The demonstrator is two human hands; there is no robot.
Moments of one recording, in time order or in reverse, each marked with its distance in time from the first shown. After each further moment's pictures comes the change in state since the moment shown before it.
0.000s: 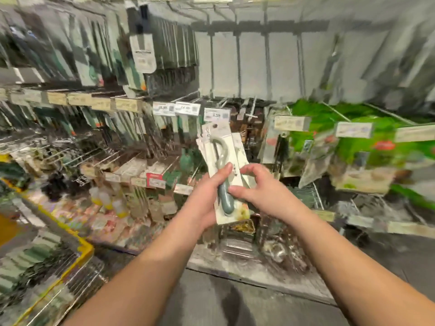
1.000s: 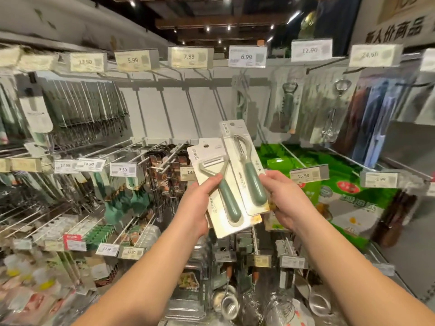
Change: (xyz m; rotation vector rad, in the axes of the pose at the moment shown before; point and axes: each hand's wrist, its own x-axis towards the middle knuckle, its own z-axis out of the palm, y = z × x) left_hand 0.093 -0.039 0.234 0.123 -0.057 0.125; right_hand 0.000 0.125 -0.249 0.744 0.342 0.124
